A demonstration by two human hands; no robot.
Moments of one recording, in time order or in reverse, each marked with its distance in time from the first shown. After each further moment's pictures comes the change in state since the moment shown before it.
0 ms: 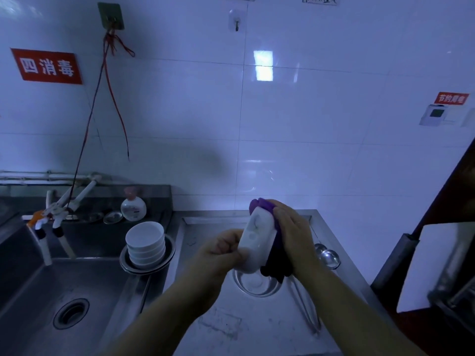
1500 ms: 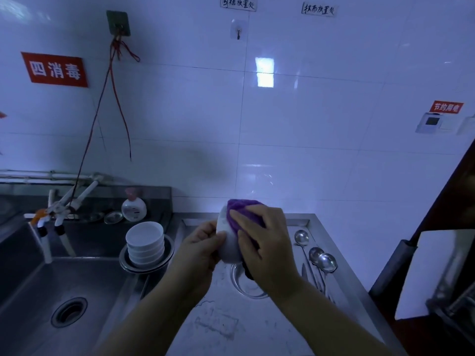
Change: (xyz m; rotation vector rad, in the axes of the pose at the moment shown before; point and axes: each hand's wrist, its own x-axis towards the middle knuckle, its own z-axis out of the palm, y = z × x) left_hand -0.001 0.003 -0.006 -0.349 0.213 -0.024; right_hand -0.035 -0.012 0.025 -0.752 0.040 -0.741
